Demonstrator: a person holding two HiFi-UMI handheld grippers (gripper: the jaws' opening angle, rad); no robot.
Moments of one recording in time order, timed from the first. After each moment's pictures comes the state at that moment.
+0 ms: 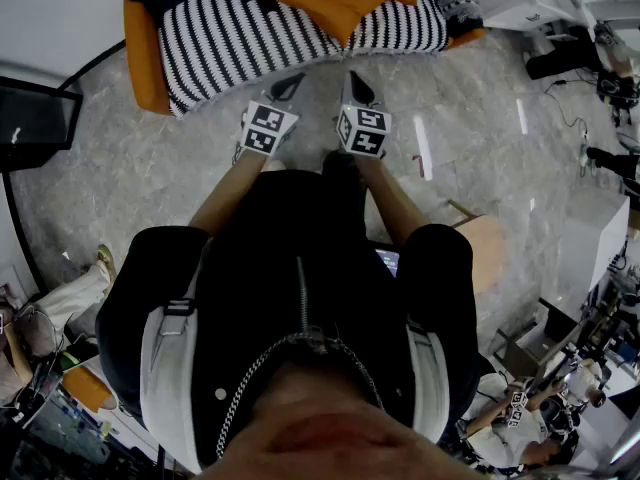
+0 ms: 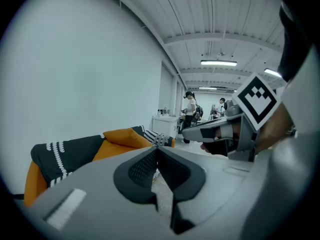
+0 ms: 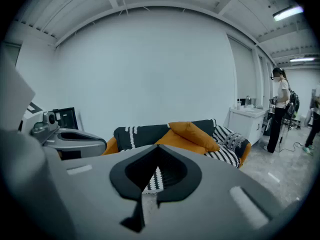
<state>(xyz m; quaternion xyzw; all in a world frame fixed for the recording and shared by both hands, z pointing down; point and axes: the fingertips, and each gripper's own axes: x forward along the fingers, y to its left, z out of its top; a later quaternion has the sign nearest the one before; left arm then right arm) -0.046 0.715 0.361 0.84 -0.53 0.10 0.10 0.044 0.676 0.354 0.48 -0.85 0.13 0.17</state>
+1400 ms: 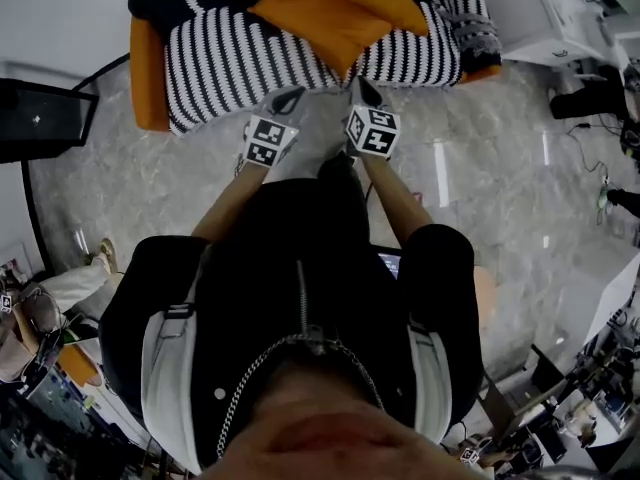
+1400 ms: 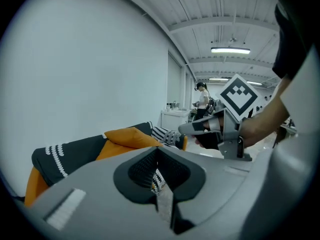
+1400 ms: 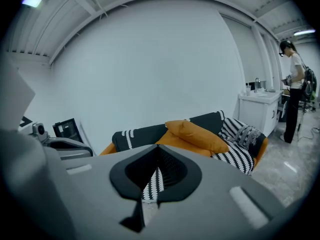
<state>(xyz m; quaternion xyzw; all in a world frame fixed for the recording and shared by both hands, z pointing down) 0.022 0.554 0.377 0.80 -0.57 0.14 0.12 0.118 0.475 0.383 0.42 -0.87 0.20 0.15</state>
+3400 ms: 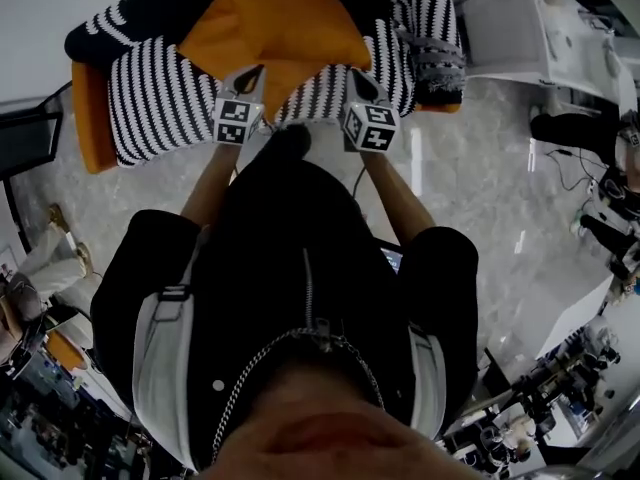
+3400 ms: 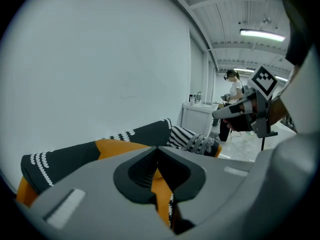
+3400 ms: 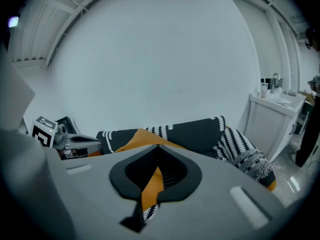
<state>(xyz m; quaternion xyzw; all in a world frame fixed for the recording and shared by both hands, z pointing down) 0.048 0.185 0.408 0.73 -0.64 0.18 0.16 0.227 0.112 0.376 0.37 -0.88 0.21 0.20</state>
